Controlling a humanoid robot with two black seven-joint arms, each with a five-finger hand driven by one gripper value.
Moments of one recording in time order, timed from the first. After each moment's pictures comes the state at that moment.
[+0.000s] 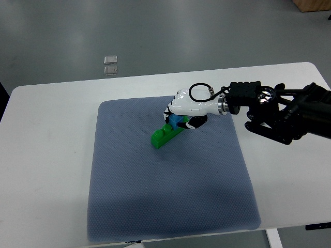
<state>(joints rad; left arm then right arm) 0.06 0.00 -0.09 -0.12 0.07 -0.20 -0.04 1.17 -0.21 -0.16 0.76 -1.68 -0.22 0.48</state>
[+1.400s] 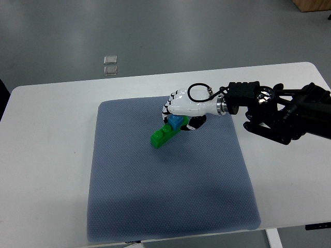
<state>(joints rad) 0.06 0.00 -0.09 -0.12 0.07 -0.20 -0.04 1.18 -0.21 -0.16 0.76 -1.67 -0.22 0.48</state>
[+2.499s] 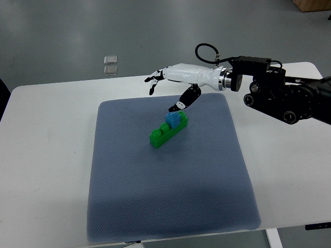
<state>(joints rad) 0.06 0.00 -0.09 -0.12 0.07 -0.20 -0.04 1.16 -0.30 0.20 0.87 -1.27 0.14 0.49</state>
